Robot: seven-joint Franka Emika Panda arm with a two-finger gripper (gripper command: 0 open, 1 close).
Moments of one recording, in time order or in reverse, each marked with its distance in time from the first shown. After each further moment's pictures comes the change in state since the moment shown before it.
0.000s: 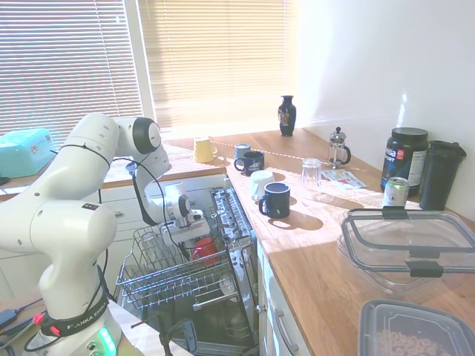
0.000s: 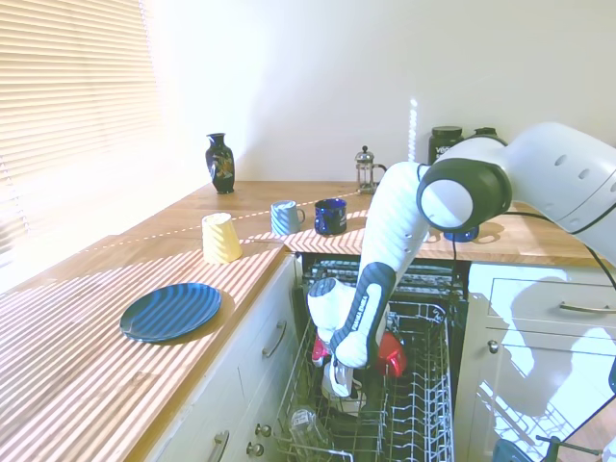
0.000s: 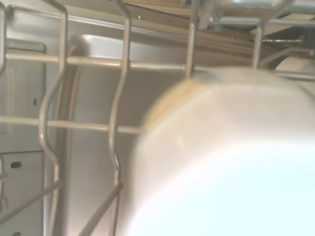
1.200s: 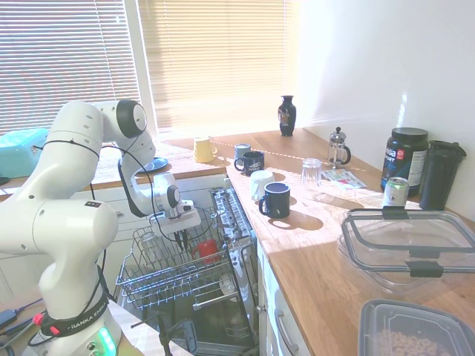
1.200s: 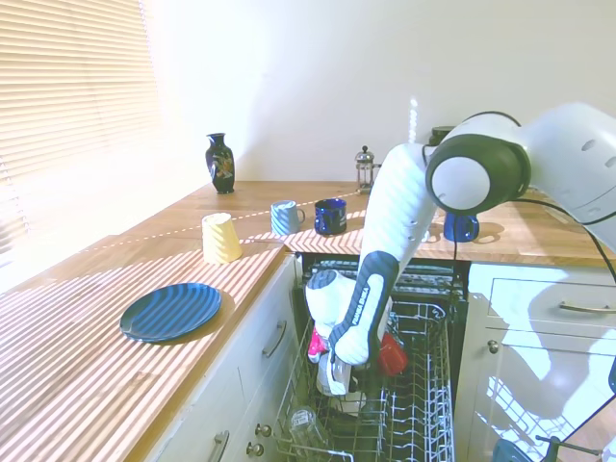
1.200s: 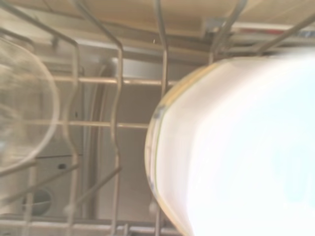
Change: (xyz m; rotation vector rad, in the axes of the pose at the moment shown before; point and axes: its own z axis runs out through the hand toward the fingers) arm -0.035 -0.010 -0.072 0.028 0.052 0.029
